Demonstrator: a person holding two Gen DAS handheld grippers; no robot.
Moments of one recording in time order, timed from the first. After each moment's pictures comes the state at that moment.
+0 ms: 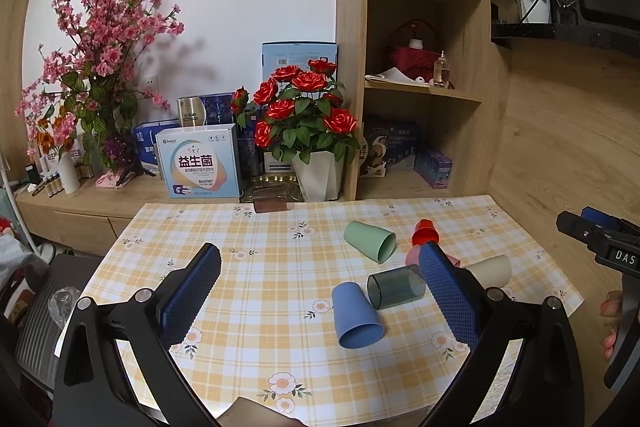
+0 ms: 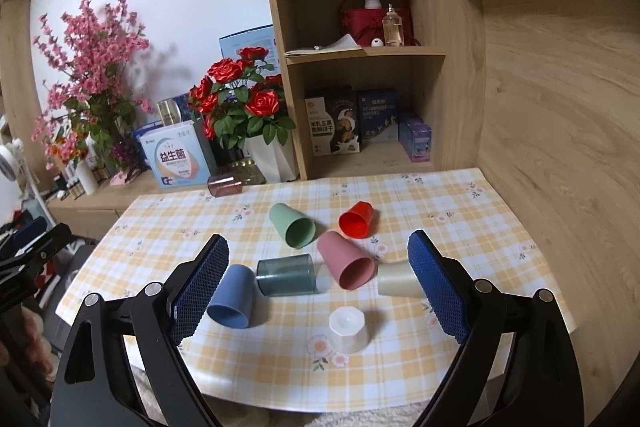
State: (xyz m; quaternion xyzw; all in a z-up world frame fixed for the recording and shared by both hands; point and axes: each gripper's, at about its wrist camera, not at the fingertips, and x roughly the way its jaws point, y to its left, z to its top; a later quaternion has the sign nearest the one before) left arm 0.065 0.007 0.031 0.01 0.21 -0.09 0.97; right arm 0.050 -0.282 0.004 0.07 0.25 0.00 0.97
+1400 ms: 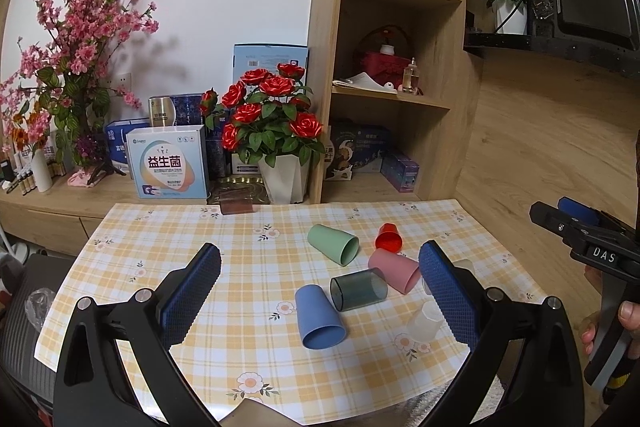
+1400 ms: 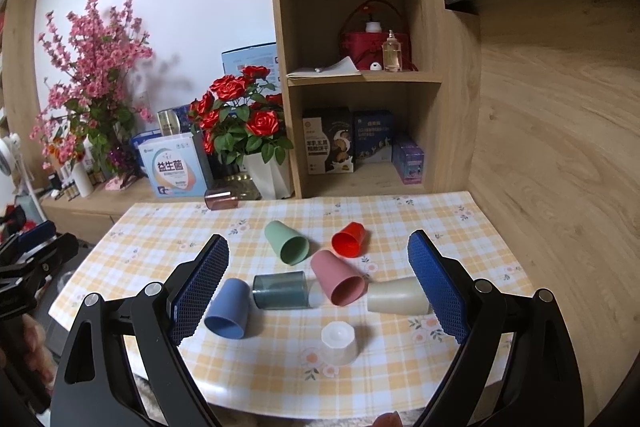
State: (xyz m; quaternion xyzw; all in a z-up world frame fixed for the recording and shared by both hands) left arm 0.057 -0.004 0.044 -0.01 0.21 -0.15 0.97; right arm 0.036 -0.275 0.031 0.05 0.22 -0.01 0.97
